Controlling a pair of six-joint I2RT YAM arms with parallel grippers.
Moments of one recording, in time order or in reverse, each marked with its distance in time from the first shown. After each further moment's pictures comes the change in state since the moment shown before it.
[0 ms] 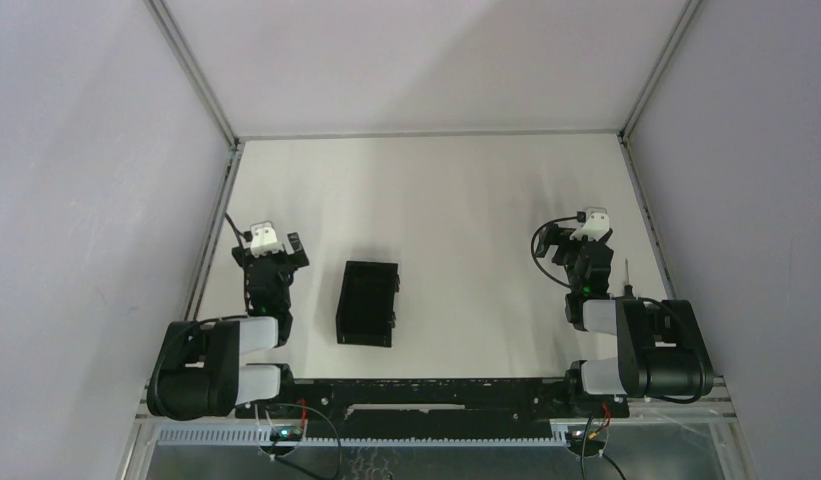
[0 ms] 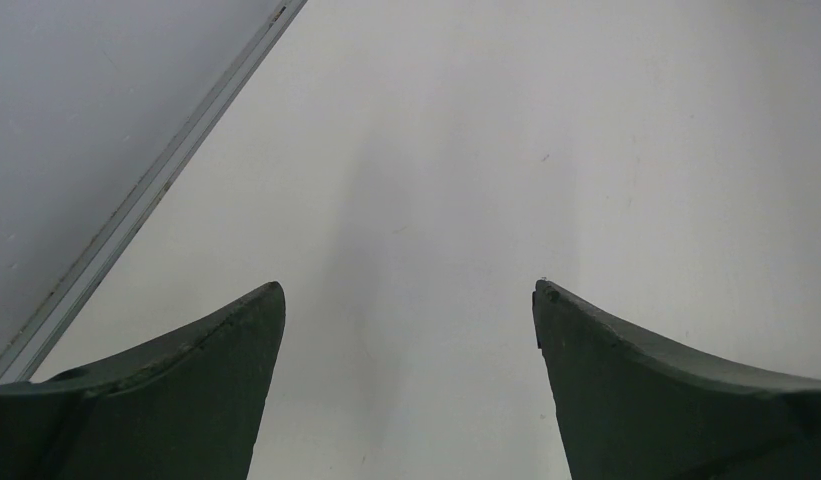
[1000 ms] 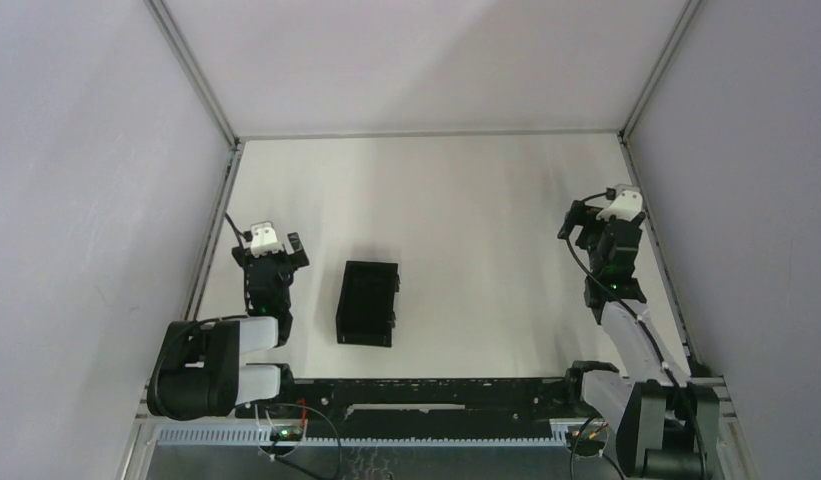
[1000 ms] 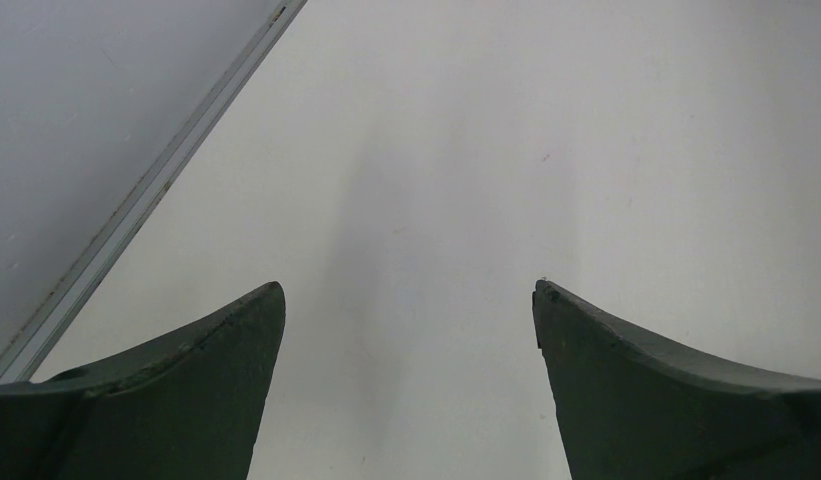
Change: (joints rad) left arm 0.000 0.000 0.000 0.000 0.000 0.000; right arm -0.049 -0.349 0.201 -0.570 0.083 -0.011
